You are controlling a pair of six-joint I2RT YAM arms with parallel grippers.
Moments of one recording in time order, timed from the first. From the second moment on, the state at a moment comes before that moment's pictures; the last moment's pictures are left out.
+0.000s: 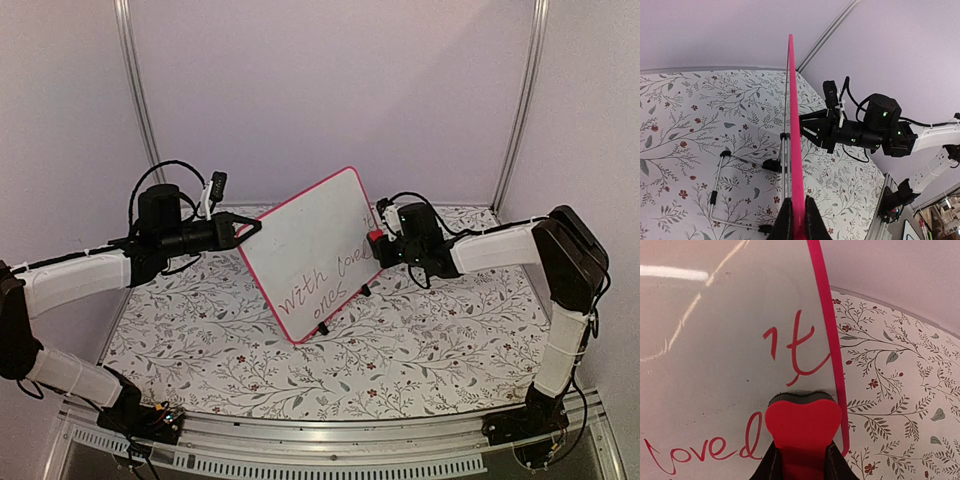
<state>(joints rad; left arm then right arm) -0.44 1.30 0.80 0.26 0.54 -0.51 0.63 1.89 1.12 0.24 0.13 0.11</state>
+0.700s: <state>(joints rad) -0.44 1.30 0.80 0.26 0.53 -0.51 0.63 1.91 1.28 0.12 0.15 0.10</state>
